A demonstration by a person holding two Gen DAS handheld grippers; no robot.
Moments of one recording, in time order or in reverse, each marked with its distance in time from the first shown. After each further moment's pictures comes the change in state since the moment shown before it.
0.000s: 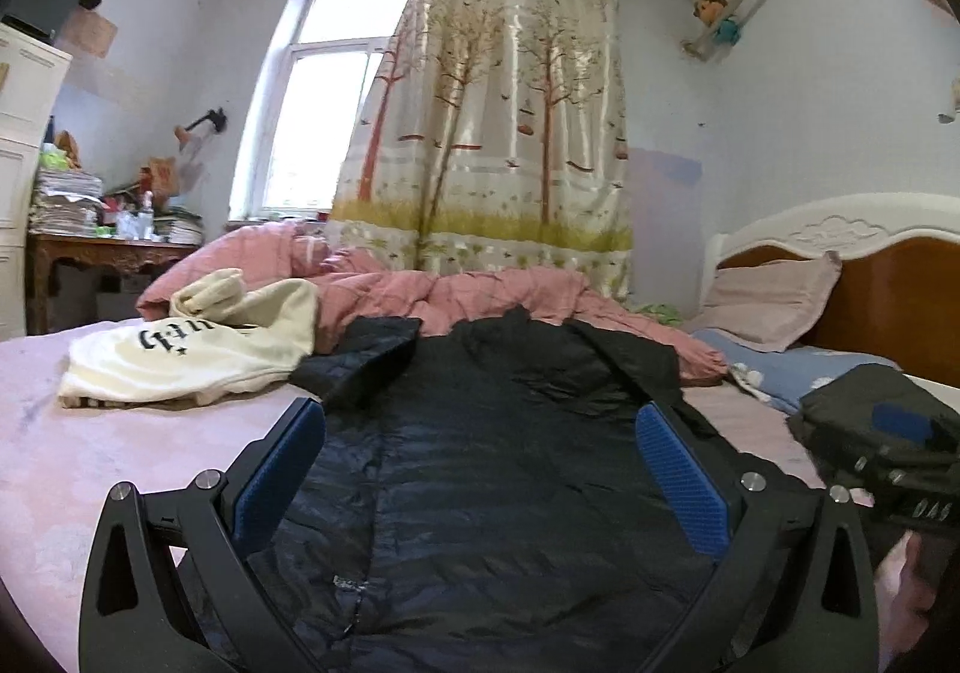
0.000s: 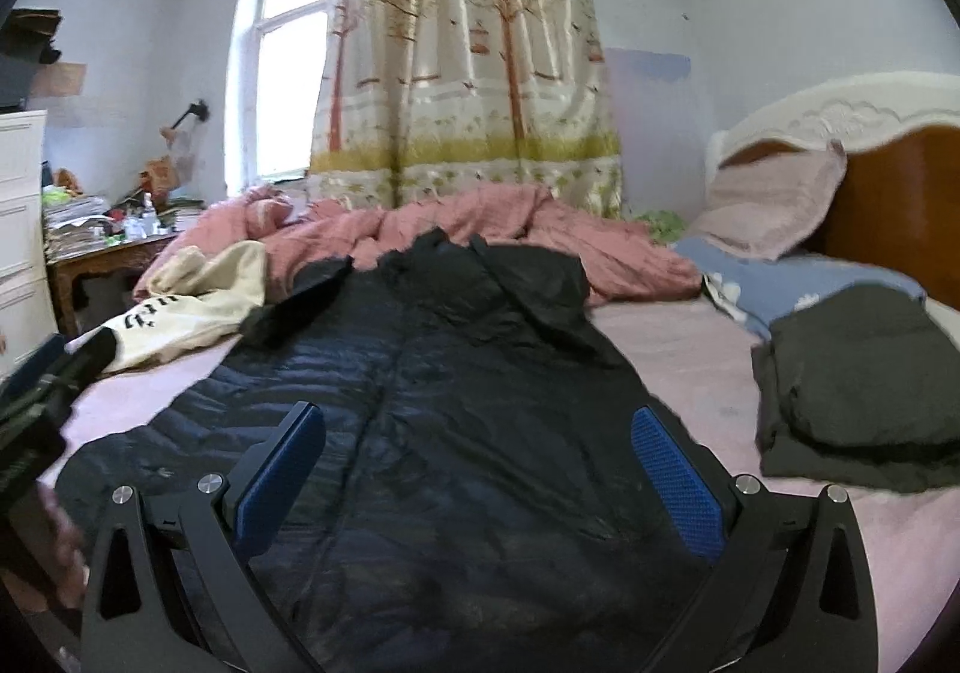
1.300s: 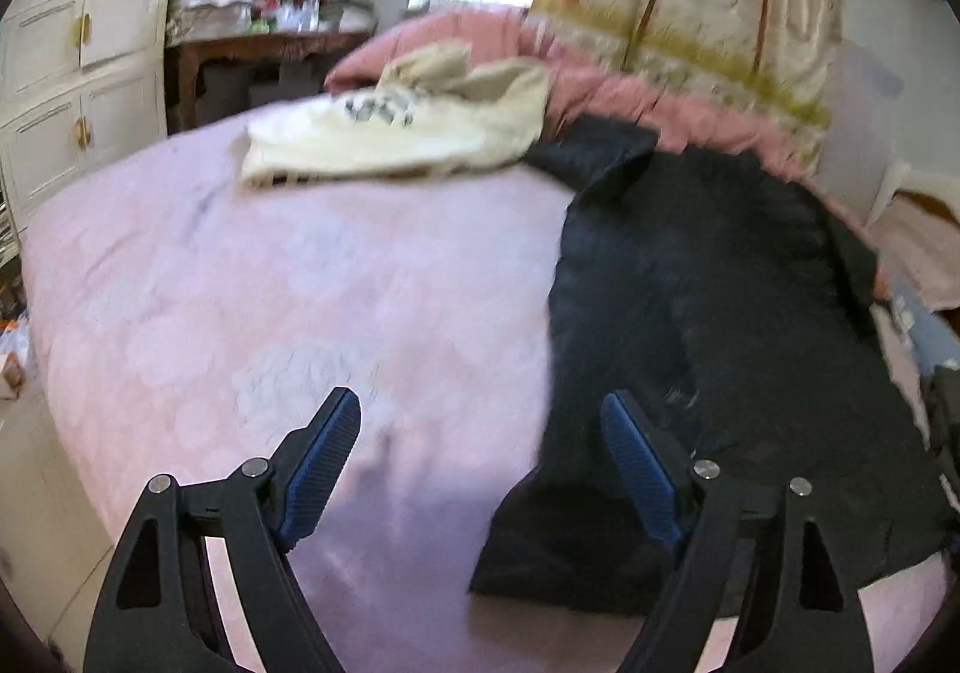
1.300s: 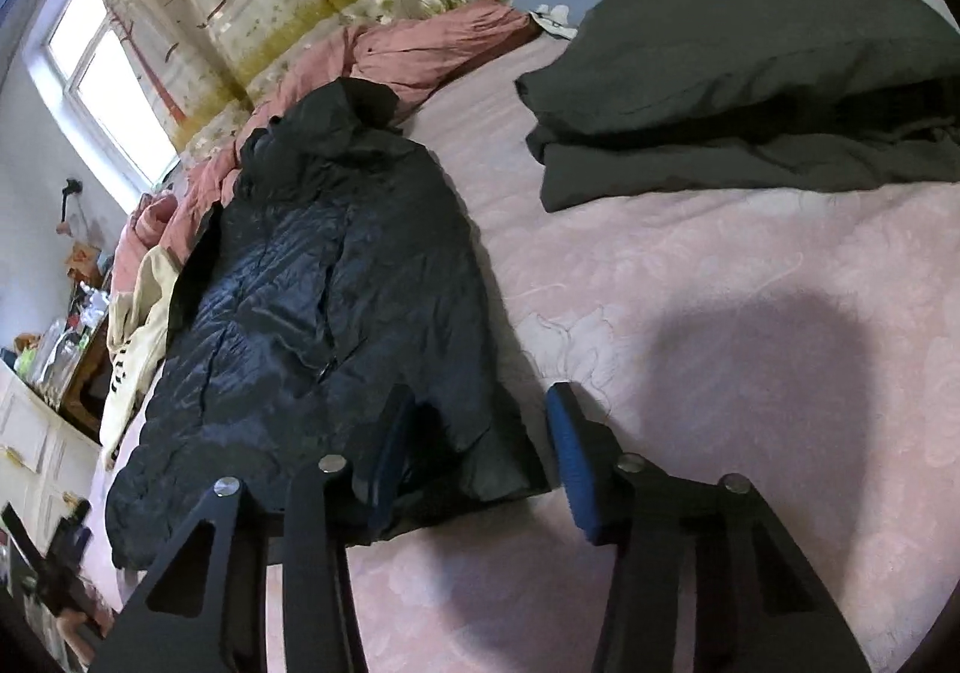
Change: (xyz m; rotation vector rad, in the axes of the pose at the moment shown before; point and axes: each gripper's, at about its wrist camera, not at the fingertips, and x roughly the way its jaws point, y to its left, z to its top) left arm -0.016 0.138 -0.039 -0.218 0.560 0.395; right arm 0.027 -0.193 -0.085 0.542 0.520 -0.017
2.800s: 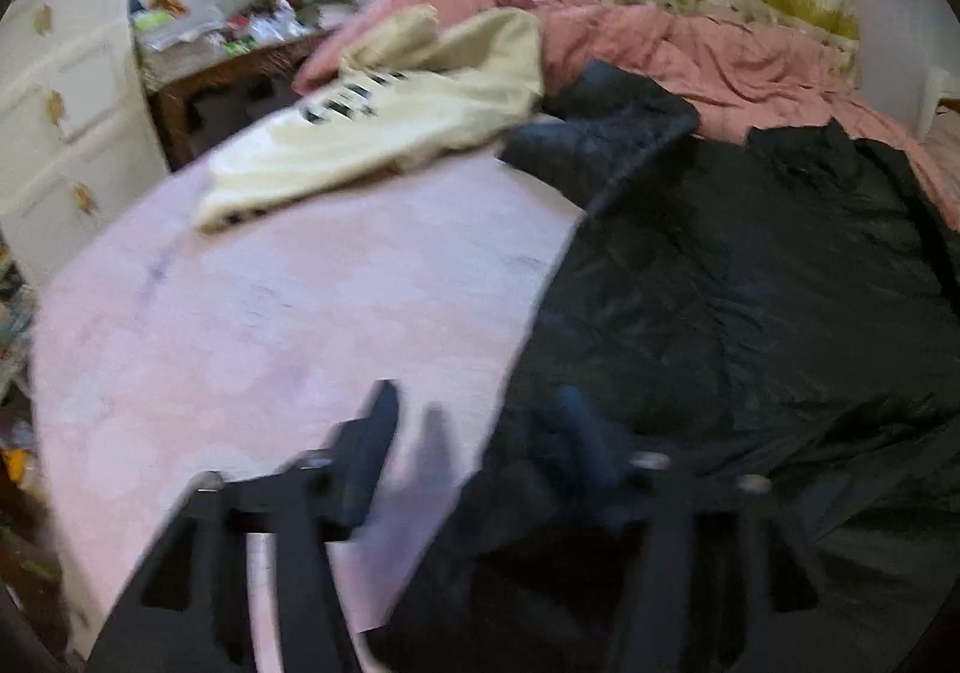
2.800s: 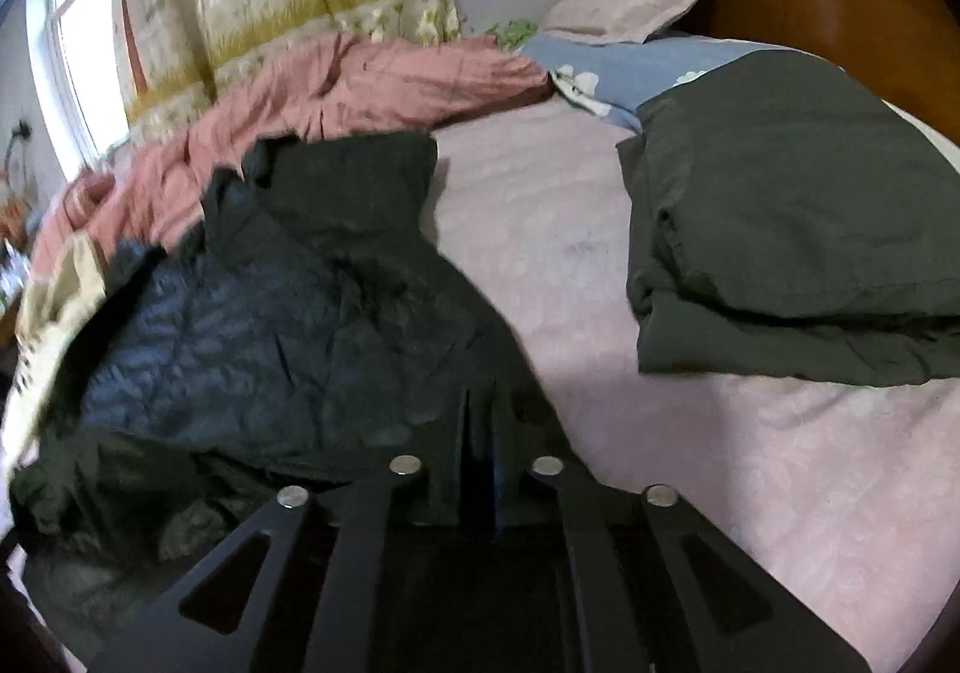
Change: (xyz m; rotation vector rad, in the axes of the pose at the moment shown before) left arm 0.074 -0.054 0.040 0.157 0.030 0.196; right arm 0.046 0.064 0.057 -0.123 -0.179 -0.246
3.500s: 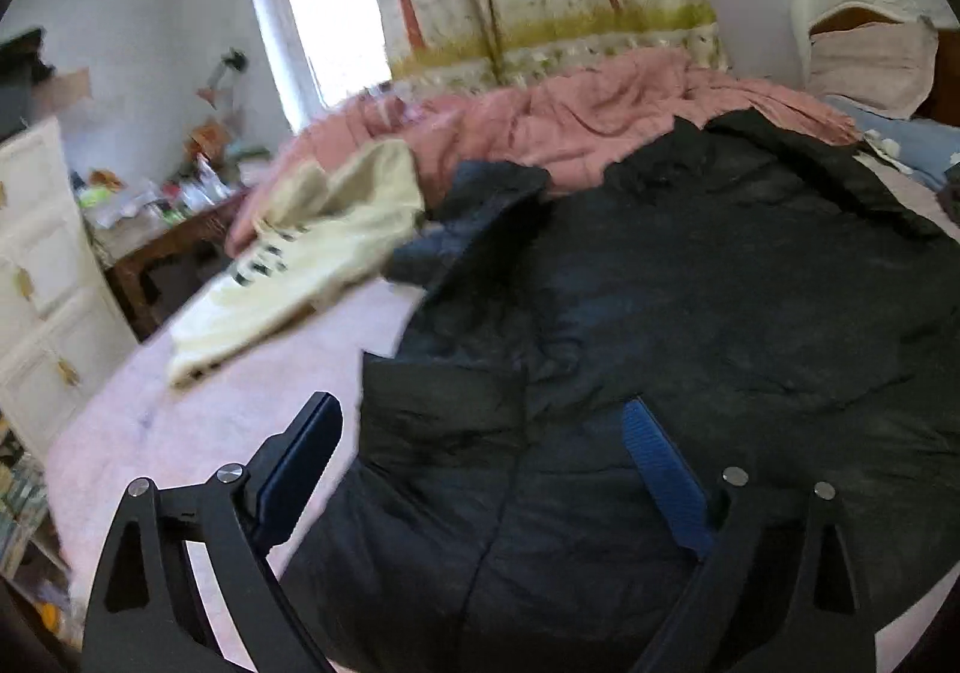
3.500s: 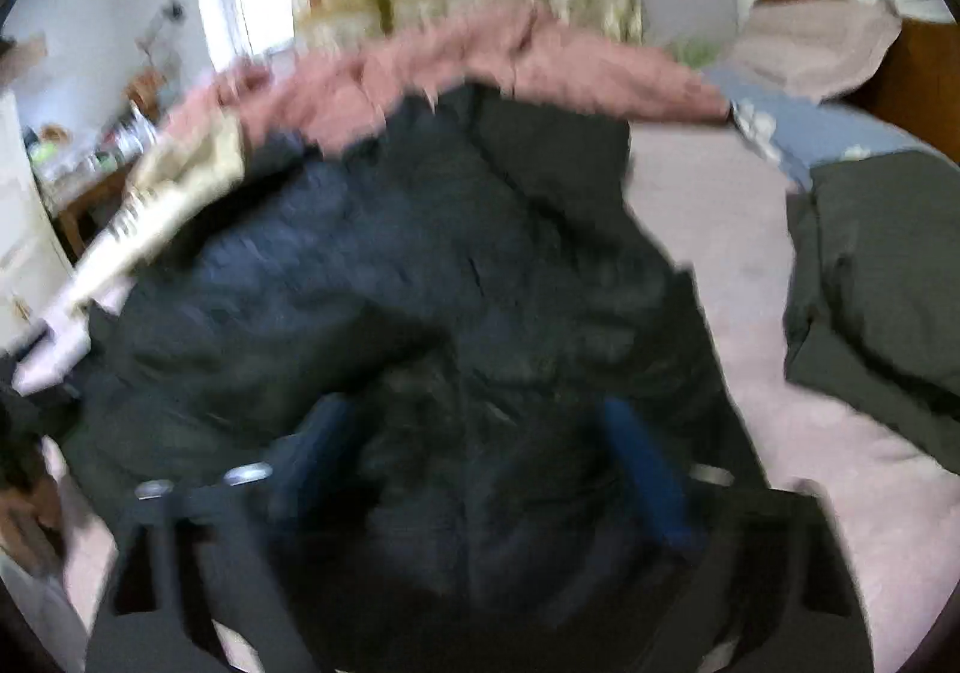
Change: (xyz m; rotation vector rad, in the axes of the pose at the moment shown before) left arm -0.051 -0.071 -0.025 0.291 -0.226 -0.110; right arm 0.002 0.061 -0.023 -0.330 0.181 0.269
